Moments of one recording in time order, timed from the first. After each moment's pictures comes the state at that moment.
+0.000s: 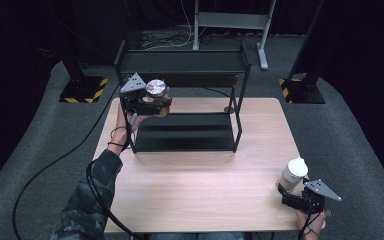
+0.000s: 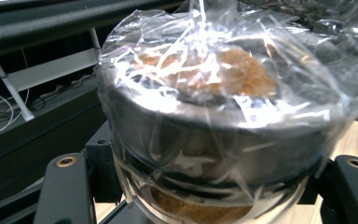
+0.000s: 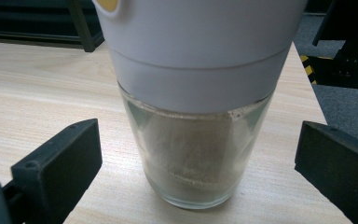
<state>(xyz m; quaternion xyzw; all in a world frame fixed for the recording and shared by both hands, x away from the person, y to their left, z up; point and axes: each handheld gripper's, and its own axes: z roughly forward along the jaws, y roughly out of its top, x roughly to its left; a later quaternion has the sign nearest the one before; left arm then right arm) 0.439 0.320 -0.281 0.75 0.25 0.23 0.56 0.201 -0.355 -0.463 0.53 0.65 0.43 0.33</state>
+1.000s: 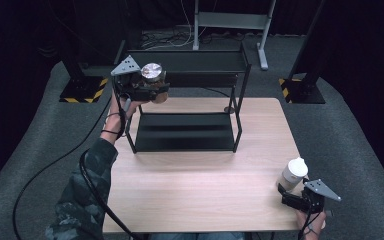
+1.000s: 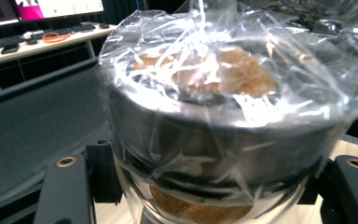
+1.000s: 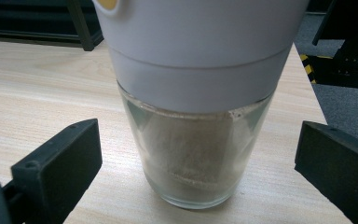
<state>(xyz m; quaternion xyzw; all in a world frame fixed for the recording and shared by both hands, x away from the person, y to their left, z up) 0.444 0.330 -0.237 0.75 0.23 0.23 0.58 0.202 -0.354 -0.462 0.53 0.65 0.43 0.33</state>
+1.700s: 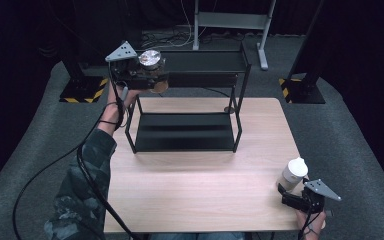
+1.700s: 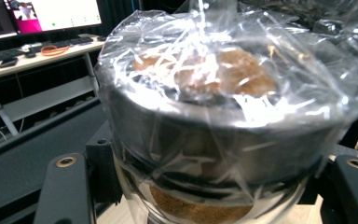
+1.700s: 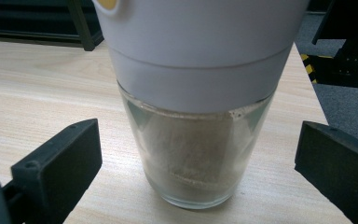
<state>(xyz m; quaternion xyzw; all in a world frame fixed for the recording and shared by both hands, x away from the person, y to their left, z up) 0.450 0.332 -0.205 0.74 0.22 0.23 0.59 0.202 -0.355 -0.462 0.53 0.65 0.43 0.33</state>
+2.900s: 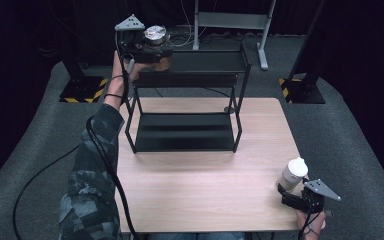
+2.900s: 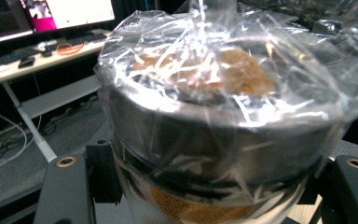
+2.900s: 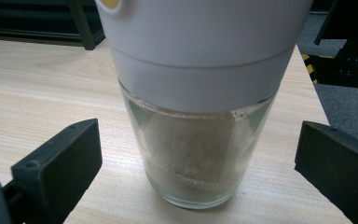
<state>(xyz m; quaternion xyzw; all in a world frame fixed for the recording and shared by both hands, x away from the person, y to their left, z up) 0.502 0.314 -0.163 0.75 0.24 0.24 0.56 0.202 -0.355 -0.462 0.53 0.66 0.43 0.33</state>
